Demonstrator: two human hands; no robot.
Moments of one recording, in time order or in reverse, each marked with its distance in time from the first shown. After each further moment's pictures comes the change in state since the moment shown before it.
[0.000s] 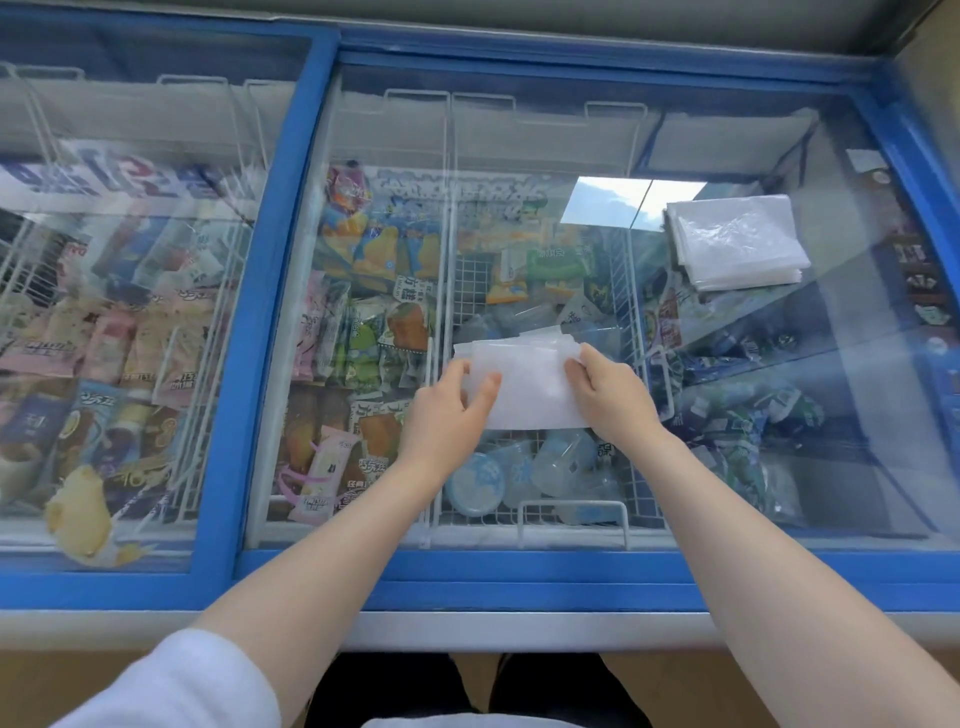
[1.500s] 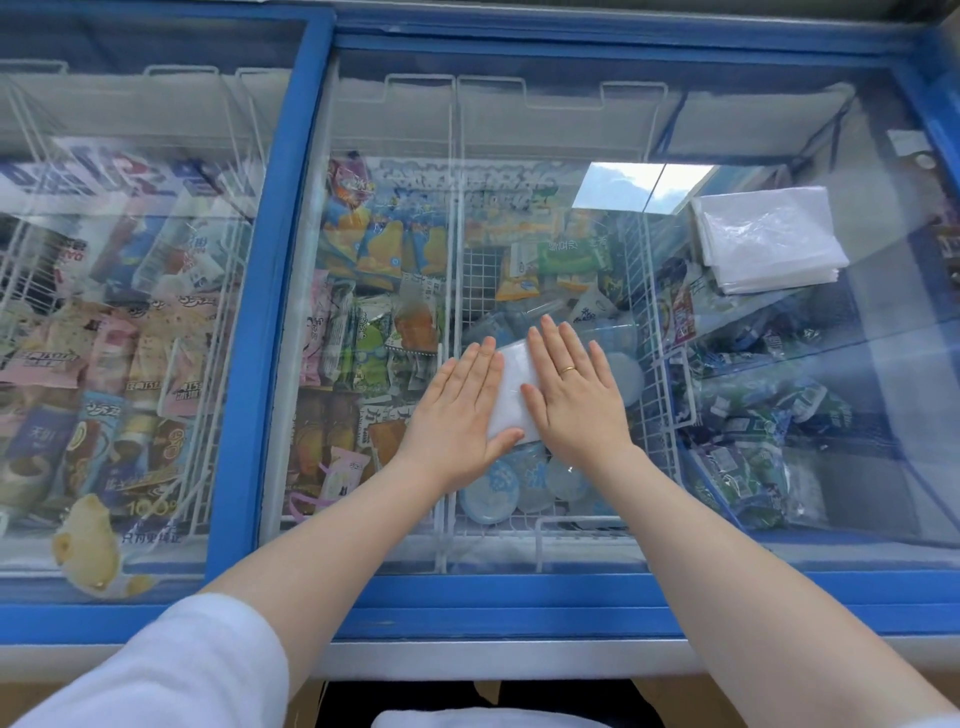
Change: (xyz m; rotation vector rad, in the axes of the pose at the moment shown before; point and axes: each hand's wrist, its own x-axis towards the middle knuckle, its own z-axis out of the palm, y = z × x) left_hand 0.032 -0.036 0.005 0.843 -0.180 0.402; right_hand 0.019 -0.017 0.049 -0.478 0.083 -0.263
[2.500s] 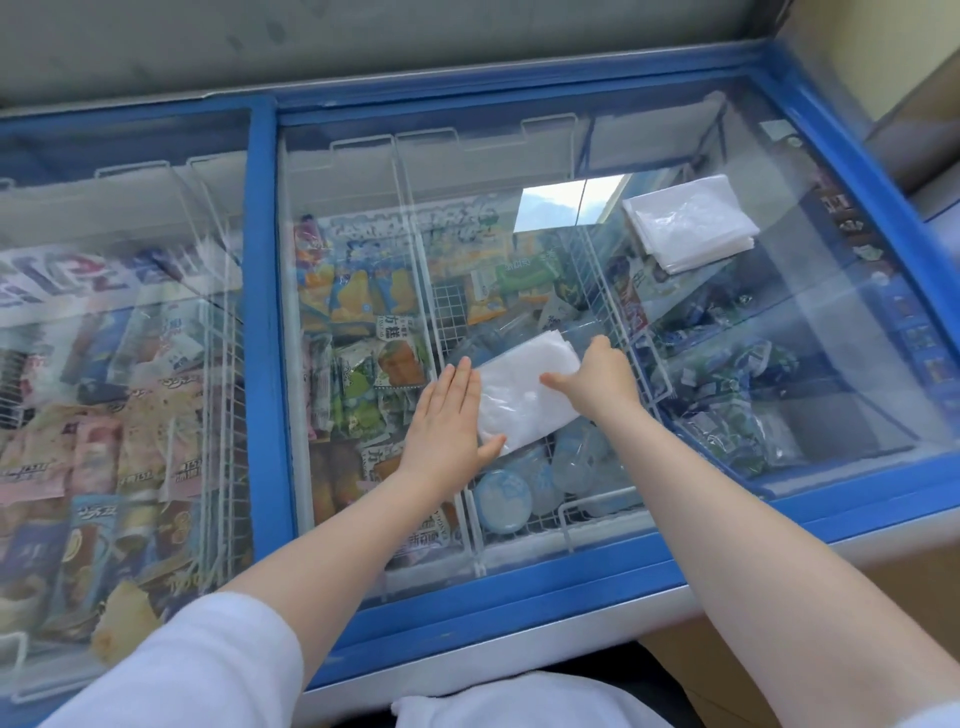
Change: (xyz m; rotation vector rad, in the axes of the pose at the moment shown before) left_hand -0.009 -0.019 -0.018 -0.122 -0.093 0.002; right_hand 0.000 -0.016 -0.057 0.611 -0.089 0.828
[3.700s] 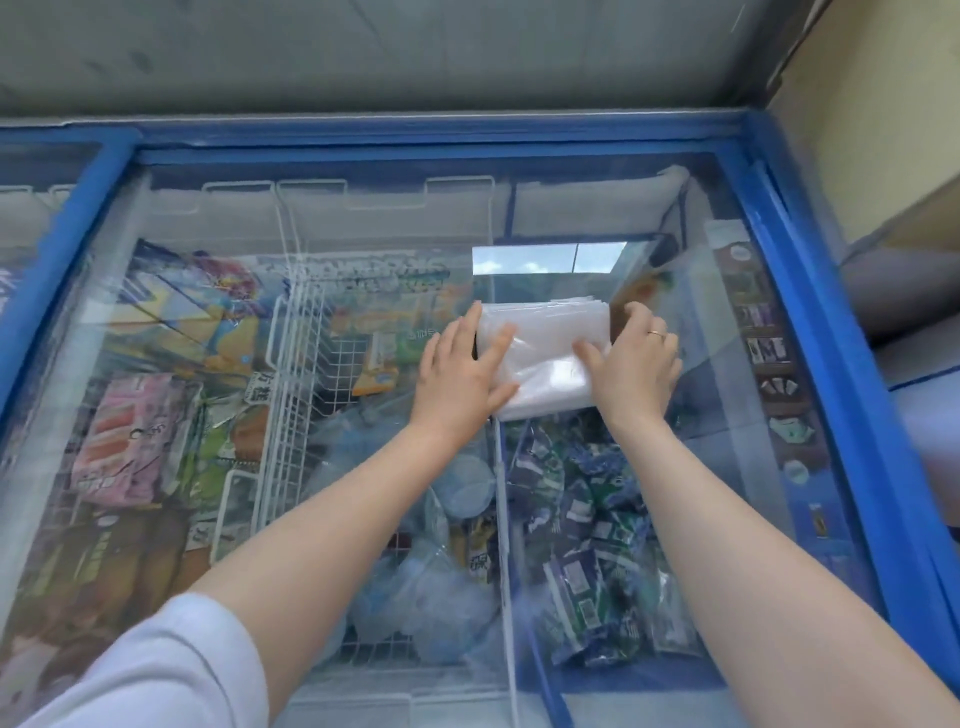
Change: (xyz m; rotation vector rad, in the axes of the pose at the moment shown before) left_hand 0.258 0.200 -0.041 -0.035 0.204 -0.123; right_hand 0.251 0.084 -0.180 -0.120 0.345 -0.288
